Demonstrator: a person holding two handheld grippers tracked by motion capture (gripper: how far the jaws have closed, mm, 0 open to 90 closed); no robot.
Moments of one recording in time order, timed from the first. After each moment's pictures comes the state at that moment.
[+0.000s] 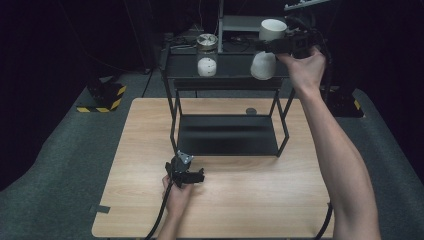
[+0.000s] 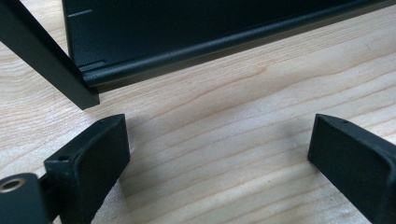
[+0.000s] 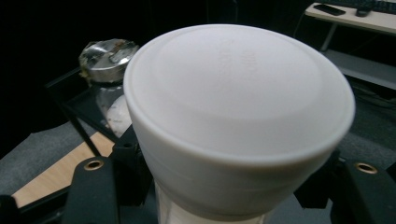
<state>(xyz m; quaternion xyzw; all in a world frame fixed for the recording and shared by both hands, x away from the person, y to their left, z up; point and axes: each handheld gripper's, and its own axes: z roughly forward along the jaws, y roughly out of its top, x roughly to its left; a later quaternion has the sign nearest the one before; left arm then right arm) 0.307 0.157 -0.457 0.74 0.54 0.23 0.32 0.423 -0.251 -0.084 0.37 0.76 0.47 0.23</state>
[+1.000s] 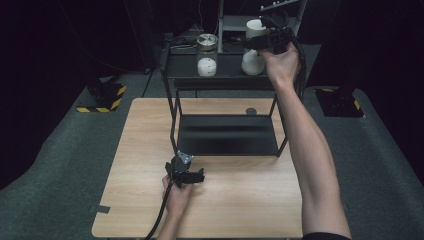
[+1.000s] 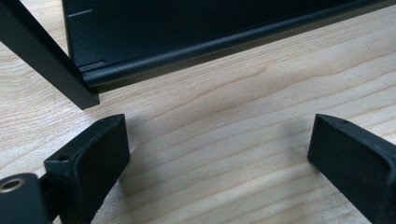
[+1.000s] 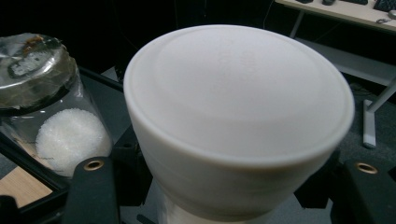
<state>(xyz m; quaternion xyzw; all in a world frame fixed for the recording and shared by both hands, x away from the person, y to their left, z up) 0.307 0.157 -0.457 0.74 0.54 0.23 0.32 0.459 -0.195 -0.098 0.41 0.76 0.43 0.27</state>
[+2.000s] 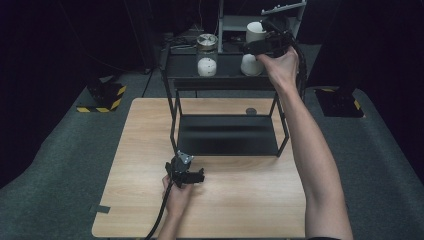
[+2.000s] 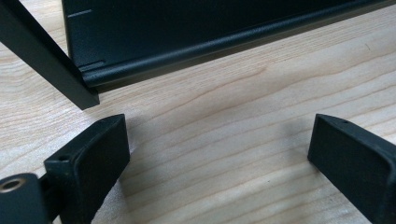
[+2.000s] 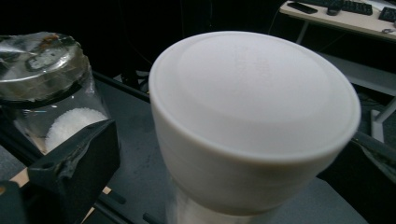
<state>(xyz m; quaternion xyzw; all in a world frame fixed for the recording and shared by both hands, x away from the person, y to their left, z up) 0.307 0.157 -0.458 0.74 0.54 0.23 0.32 0.452 -0.203 -0.110 0.40 0.75 0.45 0.27</state>
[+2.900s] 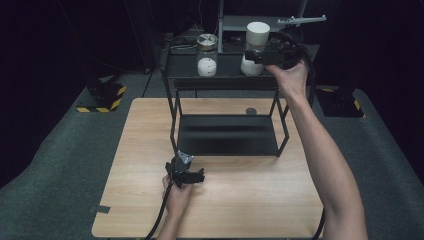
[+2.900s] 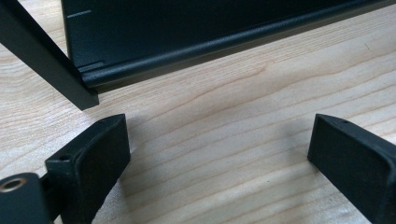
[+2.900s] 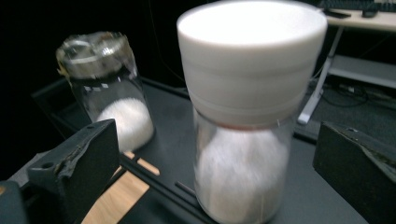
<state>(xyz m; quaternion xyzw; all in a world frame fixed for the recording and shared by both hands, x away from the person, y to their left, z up) 0.306 0.157 -0.457 0.74 0.54 0.23 0.32 0.434 -0.250 -0.136 0.38 0.74 0.51 0.22</state>
